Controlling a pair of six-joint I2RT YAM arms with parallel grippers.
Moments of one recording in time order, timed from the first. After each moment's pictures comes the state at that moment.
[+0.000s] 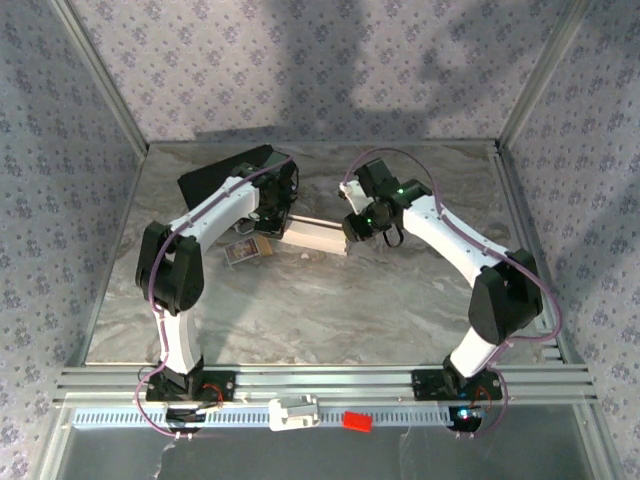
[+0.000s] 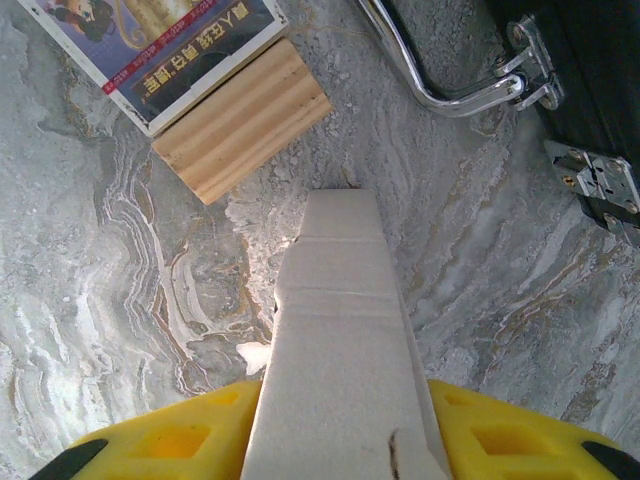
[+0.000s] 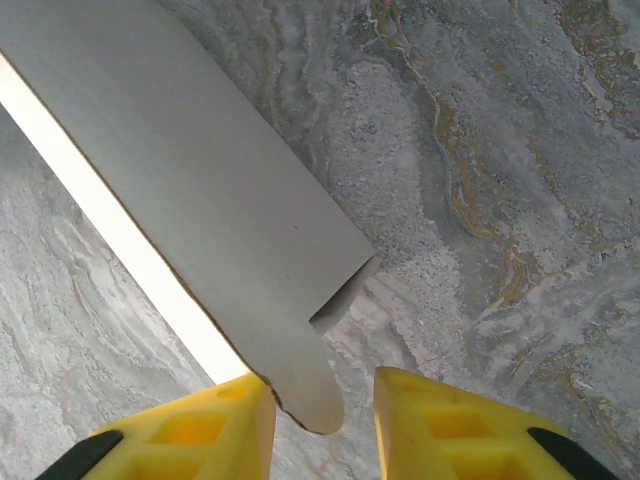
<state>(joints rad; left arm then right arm) -0.52 1.91 1.63 -1.03 -0.05 -1.88 0.55 1.65 1.41 -0.84 -0.14 -0.05</state>
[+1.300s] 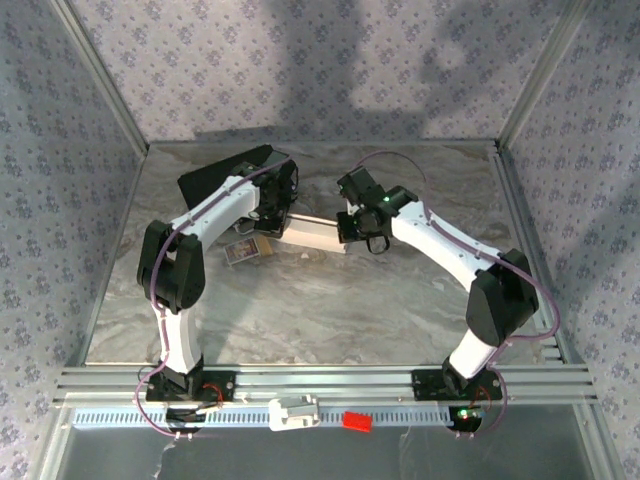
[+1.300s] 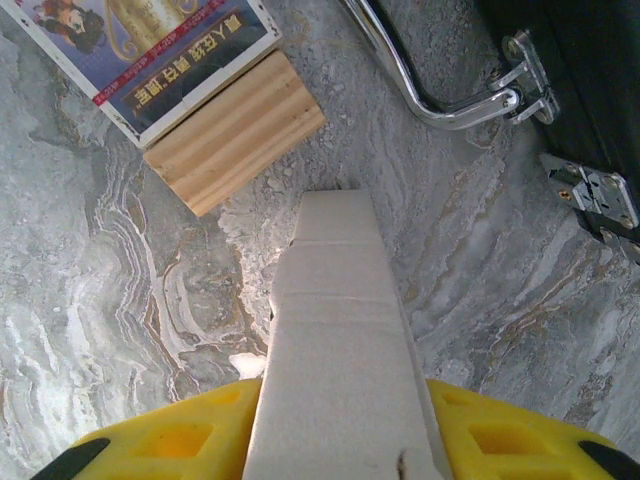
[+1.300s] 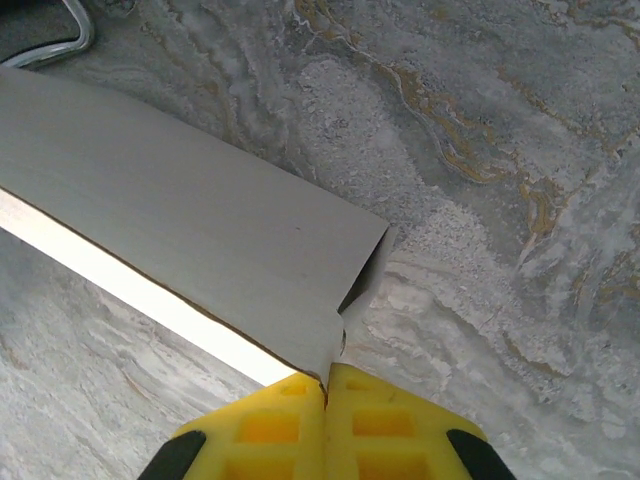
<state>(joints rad) -0.52 1.92 1.64 -1.03 -0.05 -1.88 0.65 1.66 1.41 -0.82 0.02 0.42</state>
